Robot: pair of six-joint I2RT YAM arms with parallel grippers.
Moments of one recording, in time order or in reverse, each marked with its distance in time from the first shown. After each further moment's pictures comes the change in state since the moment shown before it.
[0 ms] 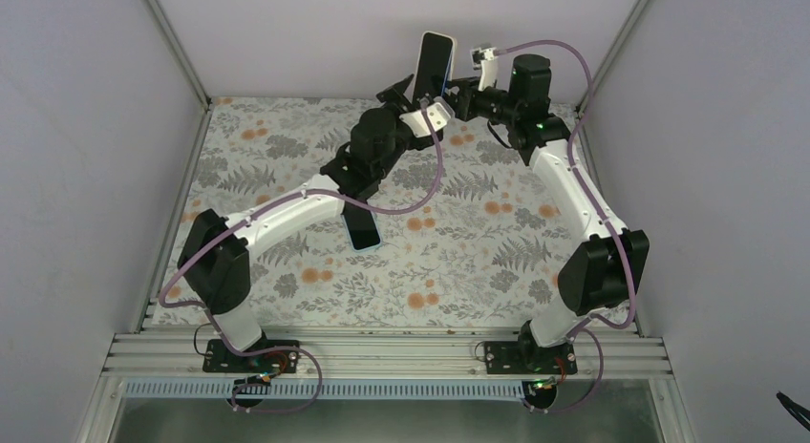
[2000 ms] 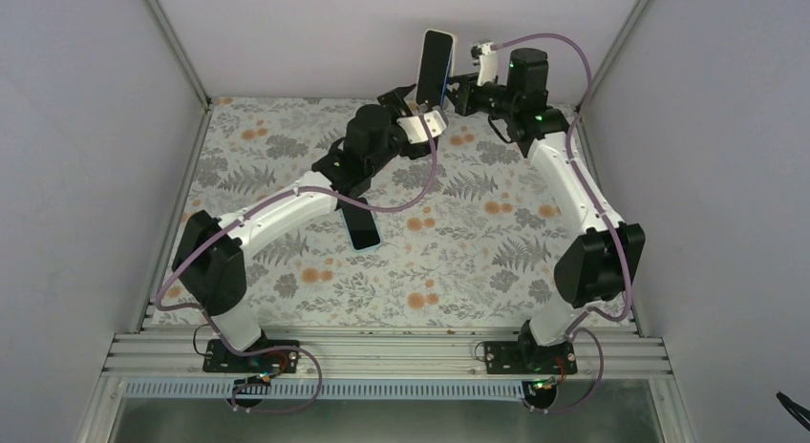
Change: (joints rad) left arm 0.031 -0.028 -0.022 -0.131 0.156 0.020; right arm 0.000 0.063 0.090 -0.092 0.070 -0.040
